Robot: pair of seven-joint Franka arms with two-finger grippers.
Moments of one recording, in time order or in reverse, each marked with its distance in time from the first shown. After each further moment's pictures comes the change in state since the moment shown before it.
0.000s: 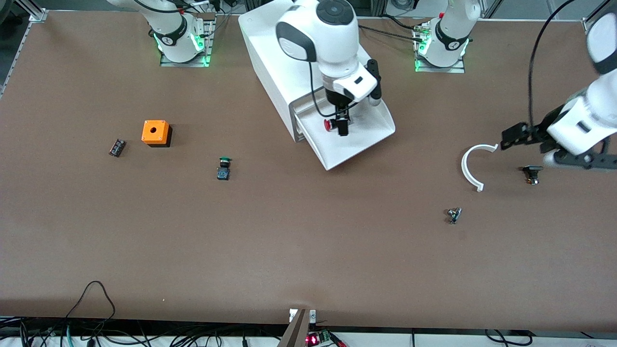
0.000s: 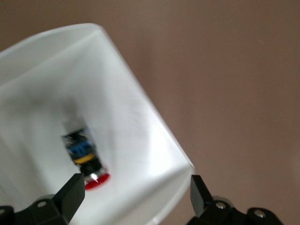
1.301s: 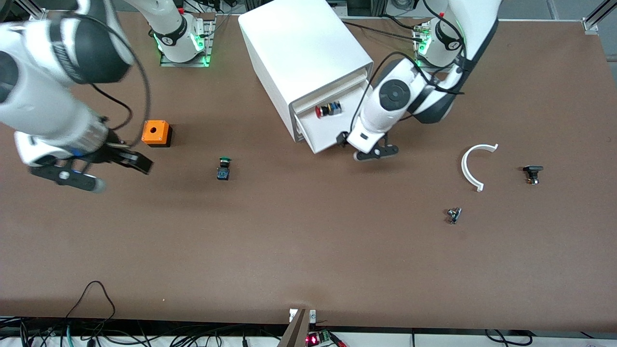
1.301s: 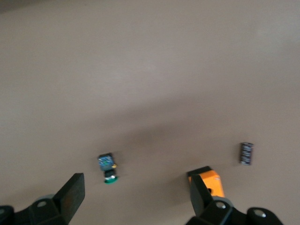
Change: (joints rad) left arm -0.251 0.193 -0.361 -0.425 0.001 0.602 -0.766; right arm -0.679 -0.312 -0.086 -0.164 0.069 -0.371 0.904
